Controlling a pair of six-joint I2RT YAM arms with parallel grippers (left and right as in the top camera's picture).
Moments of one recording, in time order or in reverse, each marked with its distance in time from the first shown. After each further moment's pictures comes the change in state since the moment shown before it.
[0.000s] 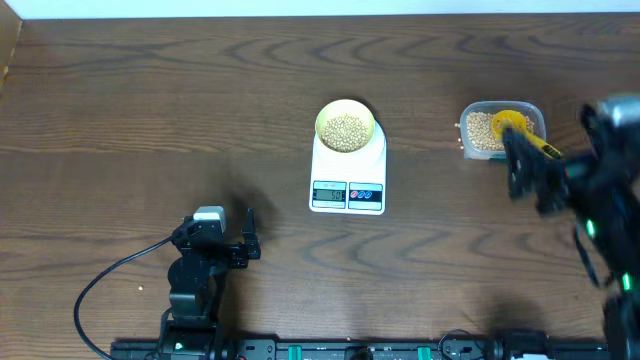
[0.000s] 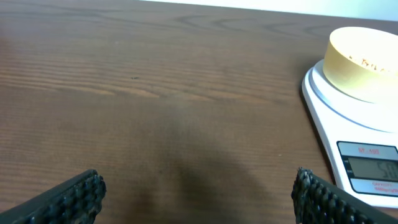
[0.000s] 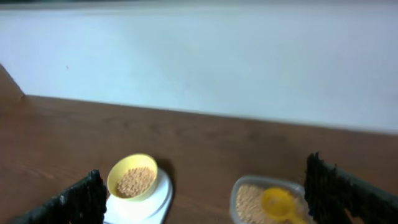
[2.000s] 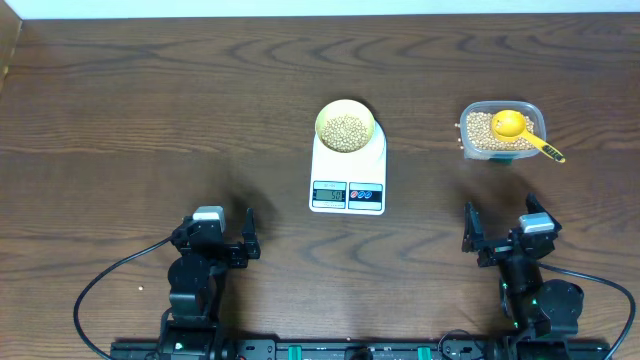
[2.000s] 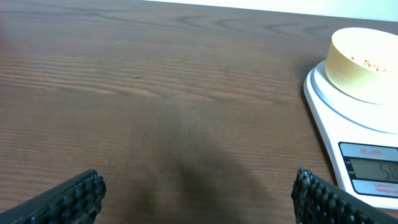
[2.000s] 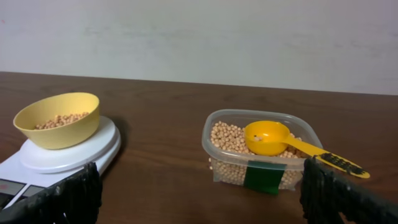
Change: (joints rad) left arm 0.000 0.000 0.001 -0.002 -0.006 -0.003; right arm 0.019 -0.755 -1.220 0.626 0.147 0.035
